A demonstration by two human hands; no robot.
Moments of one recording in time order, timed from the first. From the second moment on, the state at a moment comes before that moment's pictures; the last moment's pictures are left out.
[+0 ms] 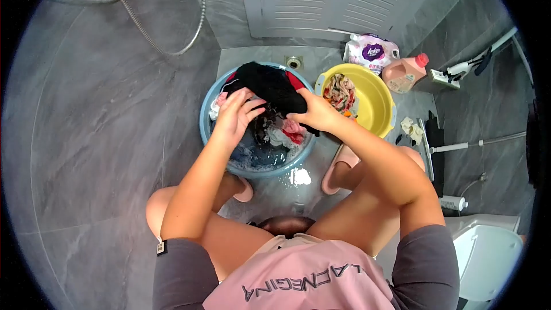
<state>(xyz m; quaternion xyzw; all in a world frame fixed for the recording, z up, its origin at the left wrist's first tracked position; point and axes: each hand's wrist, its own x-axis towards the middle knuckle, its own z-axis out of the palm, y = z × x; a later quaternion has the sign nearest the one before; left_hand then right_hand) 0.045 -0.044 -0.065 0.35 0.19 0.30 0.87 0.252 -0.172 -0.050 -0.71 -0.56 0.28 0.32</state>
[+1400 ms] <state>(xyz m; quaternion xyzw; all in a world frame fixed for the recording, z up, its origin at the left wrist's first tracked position) 0.311 -0.159 -0.263 0.98 0.14 0.01 0.14 0.457 -0.239 -0.224 -0.86 -0.39 0.33 -0.02</state>
